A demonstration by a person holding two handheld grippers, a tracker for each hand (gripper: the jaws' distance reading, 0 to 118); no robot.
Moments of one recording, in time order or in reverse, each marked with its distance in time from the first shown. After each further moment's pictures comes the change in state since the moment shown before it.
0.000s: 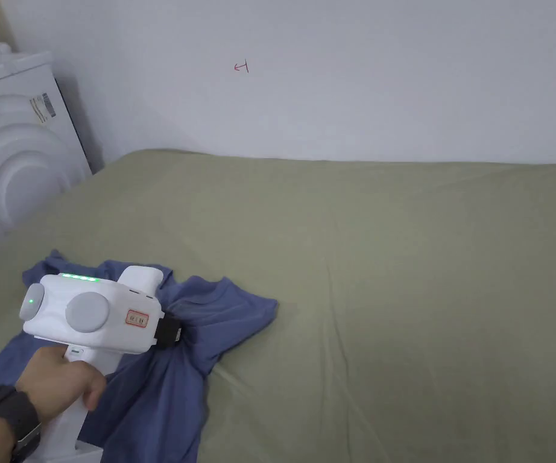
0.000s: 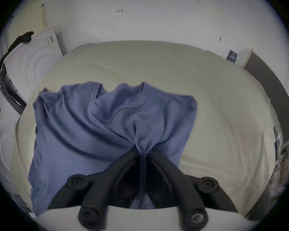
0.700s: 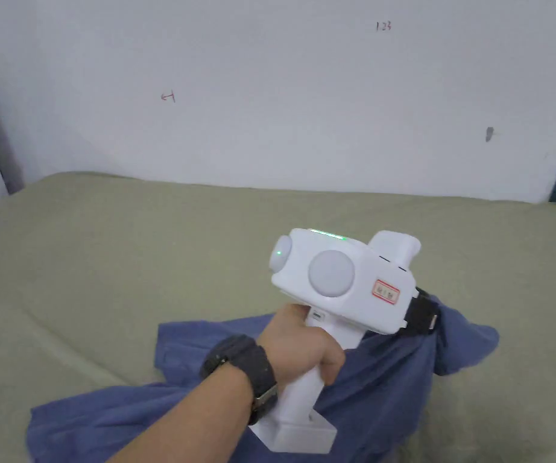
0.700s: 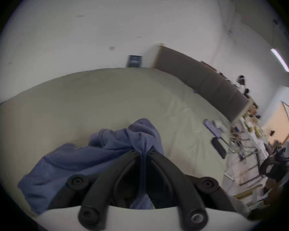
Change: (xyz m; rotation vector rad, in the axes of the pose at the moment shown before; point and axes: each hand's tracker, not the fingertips) left arm 0.383 0.095 -0.001 0.112 -0.707 -0.404; right arm 0.061 -0.001 0.101 0.117 -0.135 -0.111
